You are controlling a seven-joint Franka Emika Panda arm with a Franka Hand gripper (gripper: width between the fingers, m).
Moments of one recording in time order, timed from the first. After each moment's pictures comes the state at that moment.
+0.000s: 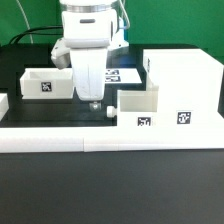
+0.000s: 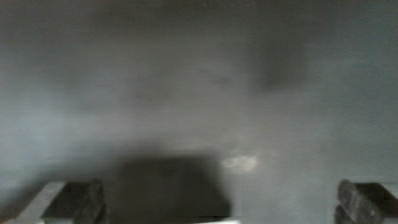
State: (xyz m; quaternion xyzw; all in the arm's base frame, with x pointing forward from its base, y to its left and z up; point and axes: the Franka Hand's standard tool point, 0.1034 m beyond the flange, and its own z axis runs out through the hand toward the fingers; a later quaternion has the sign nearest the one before) arm 0.535 -0.029 0.026 -0.73 -0.68 0.02 0.06
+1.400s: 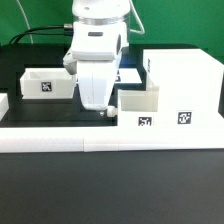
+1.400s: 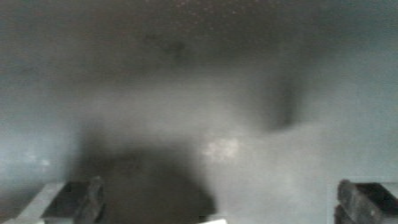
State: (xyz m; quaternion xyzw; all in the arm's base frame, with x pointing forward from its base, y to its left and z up) arm 0.535 -0.017 0.016 -0.76 -0.64 0.04 0.07
